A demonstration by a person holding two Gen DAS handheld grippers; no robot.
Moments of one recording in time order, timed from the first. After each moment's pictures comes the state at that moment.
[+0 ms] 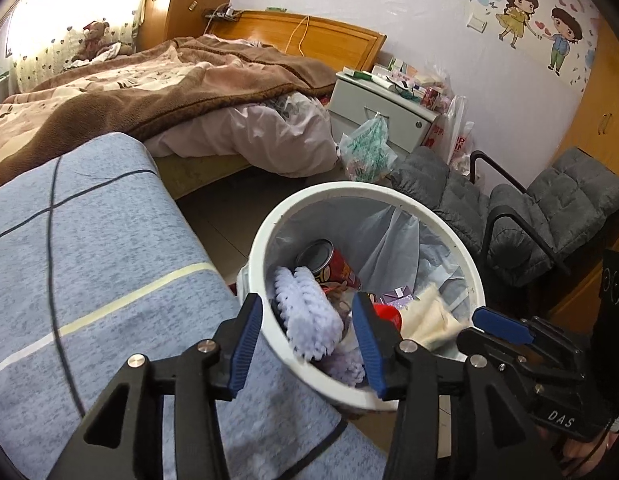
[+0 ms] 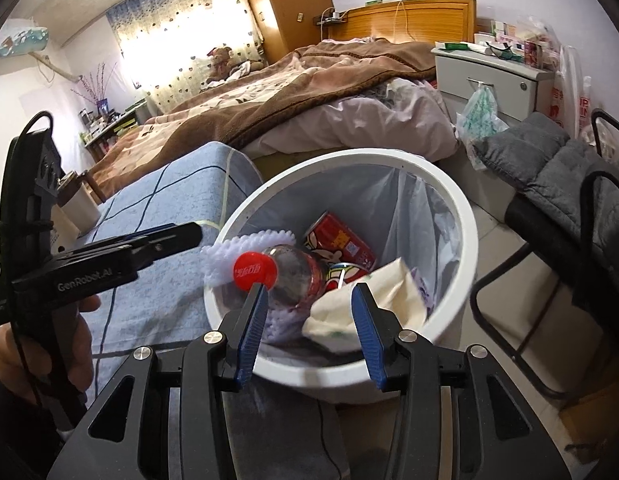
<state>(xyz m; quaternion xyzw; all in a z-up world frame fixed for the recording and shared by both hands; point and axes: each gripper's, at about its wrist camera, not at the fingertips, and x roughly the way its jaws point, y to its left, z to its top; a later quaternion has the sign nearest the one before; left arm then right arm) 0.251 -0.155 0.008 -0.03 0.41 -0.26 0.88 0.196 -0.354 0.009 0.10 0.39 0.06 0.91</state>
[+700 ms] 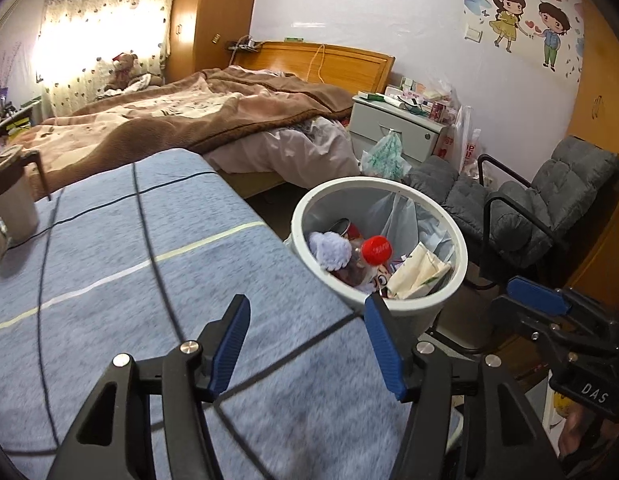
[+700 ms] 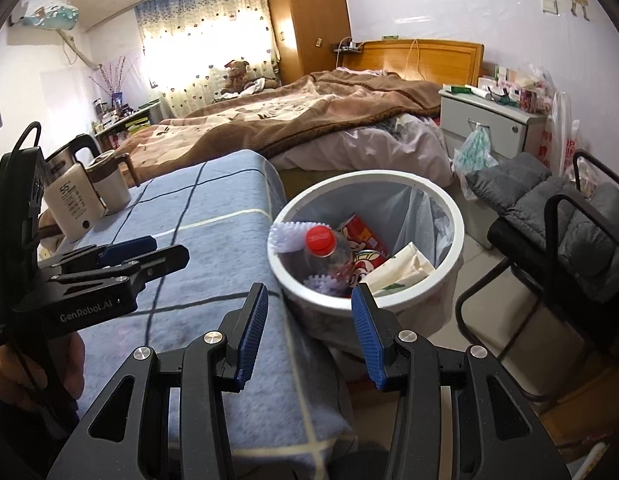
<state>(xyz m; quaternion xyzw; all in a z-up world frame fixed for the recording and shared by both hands) 0.153 -0.105 0.032 0.00 0.36 -0.20 0.91 0.100 -0.299 0.050 0.05 0.35 0.06 0.93</state>
